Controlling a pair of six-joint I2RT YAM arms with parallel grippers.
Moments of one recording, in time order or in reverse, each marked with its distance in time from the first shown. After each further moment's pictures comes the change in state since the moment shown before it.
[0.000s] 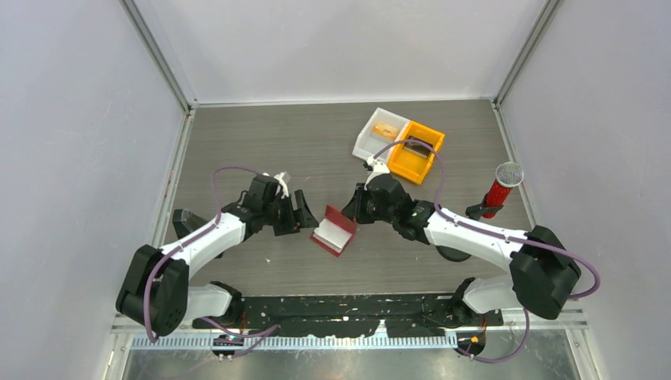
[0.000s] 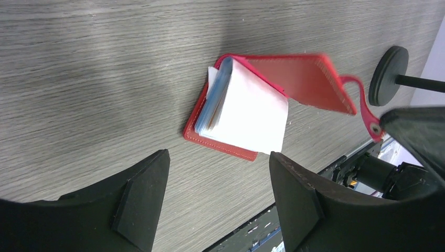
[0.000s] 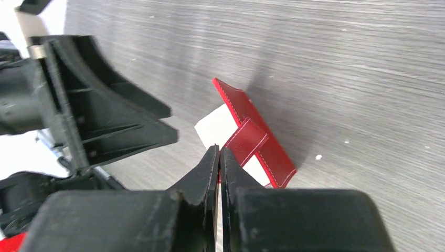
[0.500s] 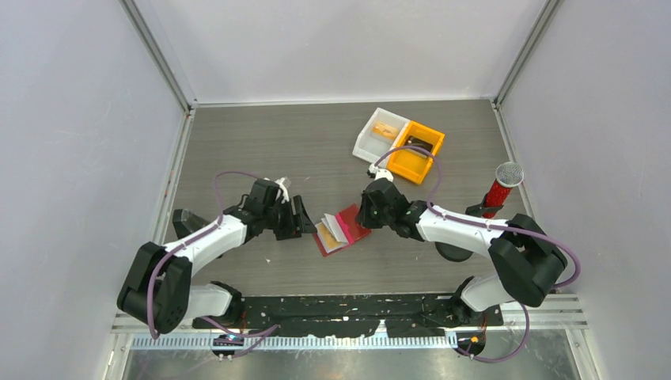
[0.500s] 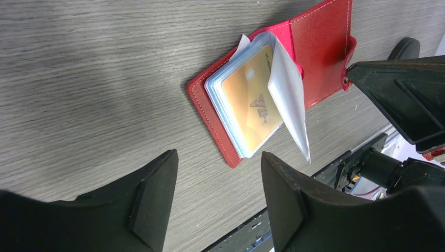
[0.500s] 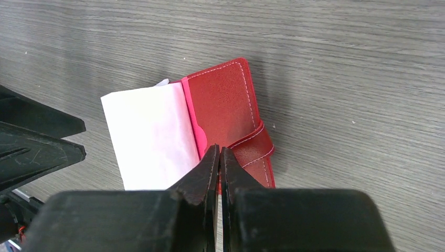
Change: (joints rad) left arm 0.000 0.006 -0.043 0.021 0.018 -0.011; right arm -0.044 0.114 -0.035 -0.058 0.090 -0.056
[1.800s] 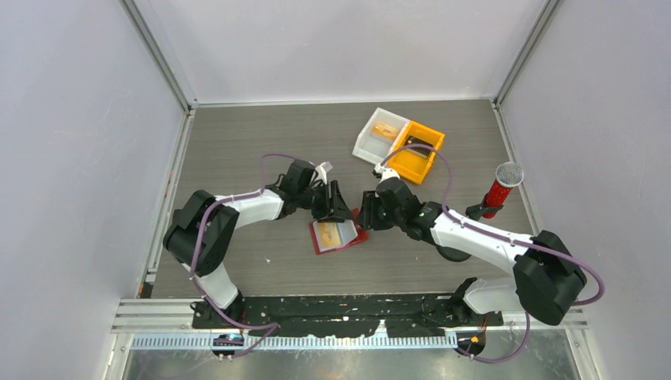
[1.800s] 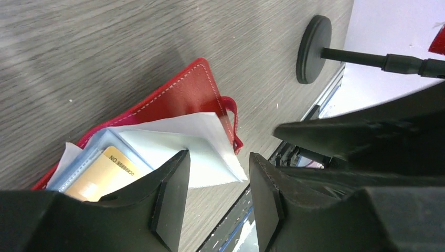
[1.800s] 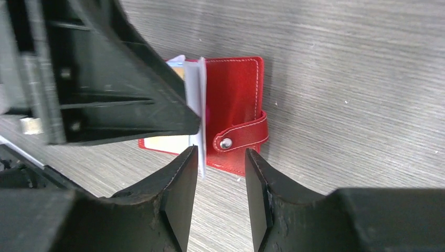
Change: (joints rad) left arm -0.138 0.420 0.278 0.282 0.245 -0.109; right arm -0.021 -0.127 -0.023 -0.095 -0.065 -0.048
